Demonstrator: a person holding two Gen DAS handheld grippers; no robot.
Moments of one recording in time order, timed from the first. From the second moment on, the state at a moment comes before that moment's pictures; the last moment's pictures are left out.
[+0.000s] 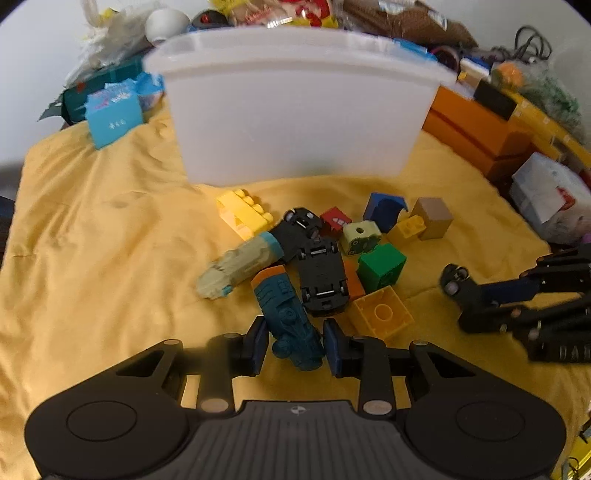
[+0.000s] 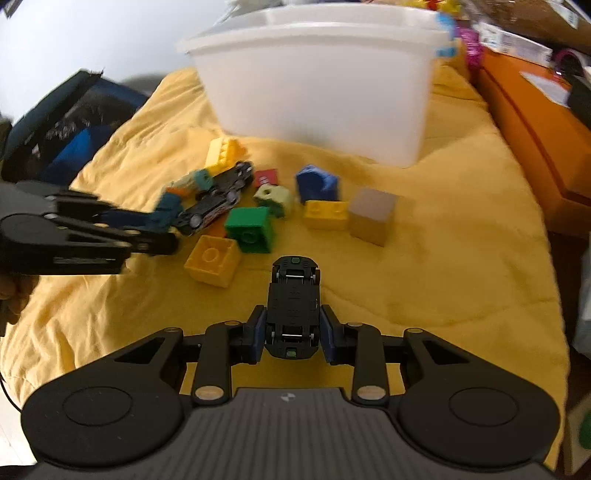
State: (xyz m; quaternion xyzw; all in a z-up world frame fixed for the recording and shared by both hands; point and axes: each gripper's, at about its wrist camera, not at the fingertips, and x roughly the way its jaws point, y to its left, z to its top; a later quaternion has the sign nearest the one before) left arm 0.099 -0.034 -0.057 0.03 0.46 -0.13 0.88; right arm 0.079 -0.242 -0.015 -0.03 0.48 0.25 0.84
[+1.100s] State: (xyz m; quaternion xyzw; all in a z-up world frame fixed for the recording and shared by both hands) left arm 0.200 -0.003 0.122 -0.06 0.37 -0.15 0.91; right arm 0.210 -0.266 0.151 0.04 0.37 0.27 0.89
